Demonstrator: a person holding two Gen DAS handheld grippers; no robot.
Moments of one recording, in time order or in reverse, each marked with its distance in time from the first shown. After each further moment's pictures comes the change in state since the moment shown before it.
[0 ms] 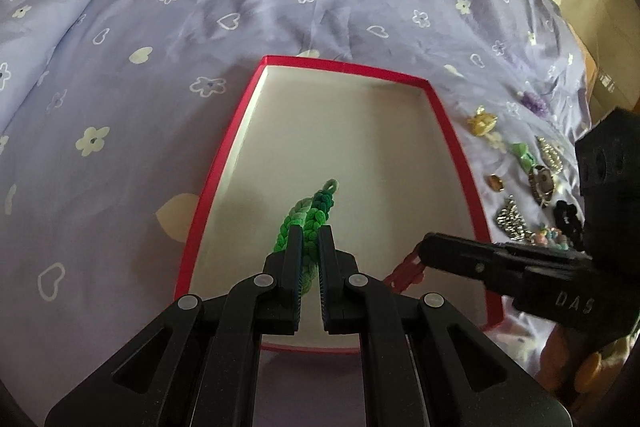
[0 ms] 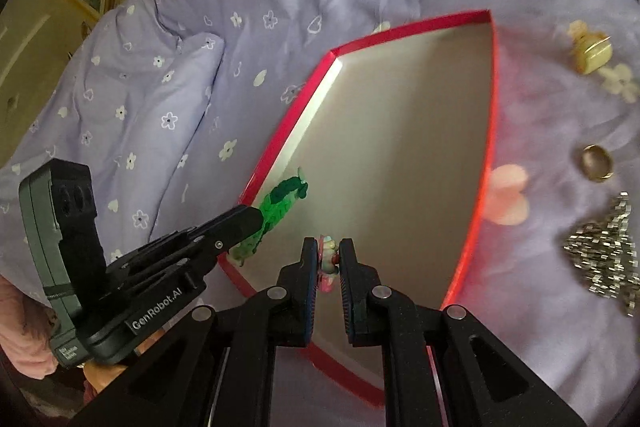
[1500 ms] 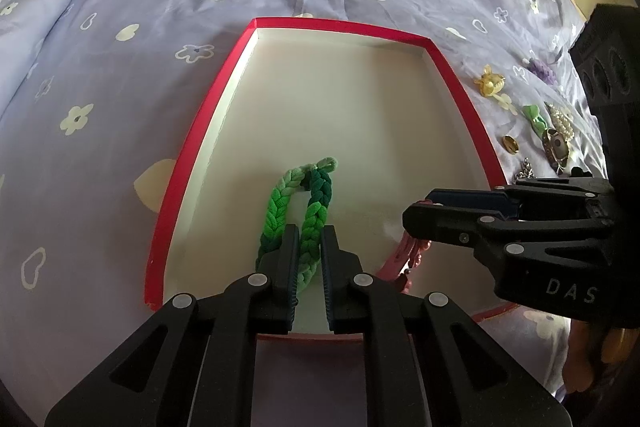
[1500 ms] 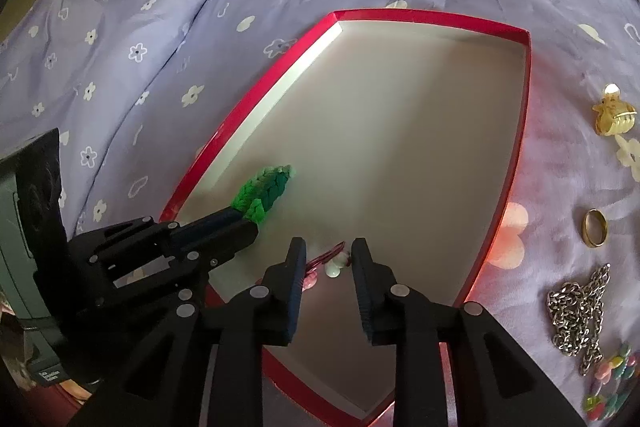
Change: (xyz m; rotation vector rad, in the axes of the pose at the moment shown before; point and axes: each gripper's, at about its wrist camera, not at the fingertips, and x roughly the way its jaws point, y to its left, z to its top) left arm 0.021 -0.006 -0.018 0.039 0.069 0.020; right arm 0.029 0.022 0.012 -0.215 0.154 -0.207
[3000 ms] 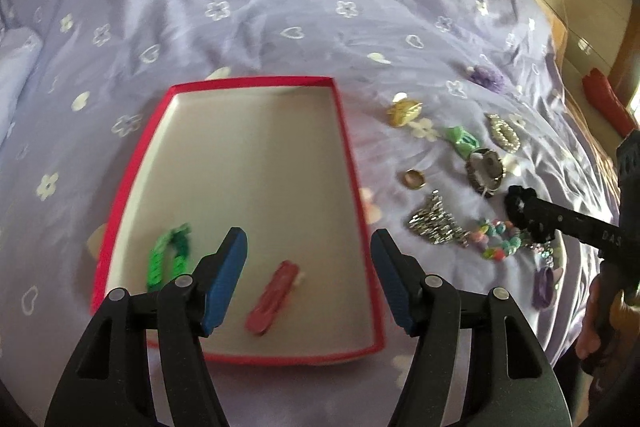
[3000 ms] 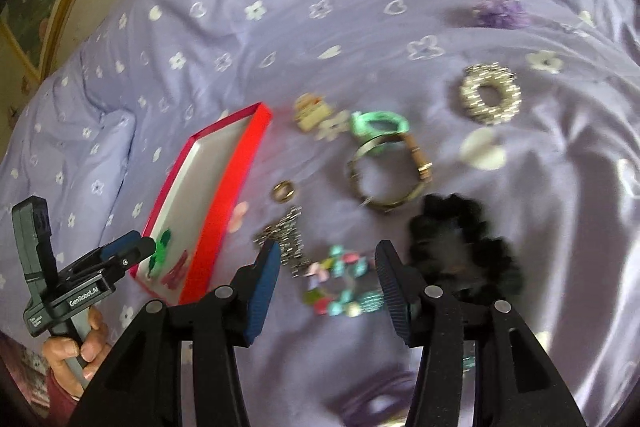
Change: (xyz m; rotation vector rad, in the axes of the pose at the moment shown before) left arm -0.035 -0.096 0.033 0.098 -0.062 -0.058; right arm -0.157 -0.164 -0.098 0.388 -0.316 -0.114
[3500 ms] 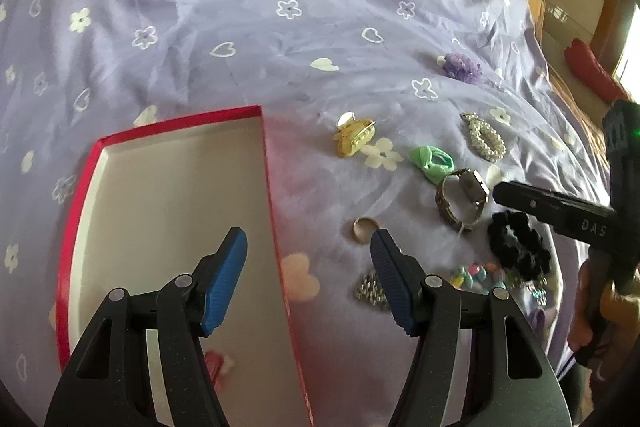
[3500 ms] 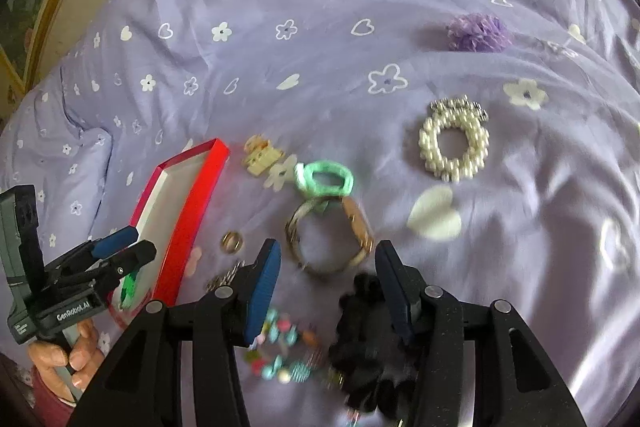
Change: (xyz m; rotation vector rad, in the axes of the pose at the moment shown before) left arm 0.048 -0.053 0.050 0.117 0.028 -0.047; right arm 0.020 -0.029 0.046 -0.012 -0.021 -0.055
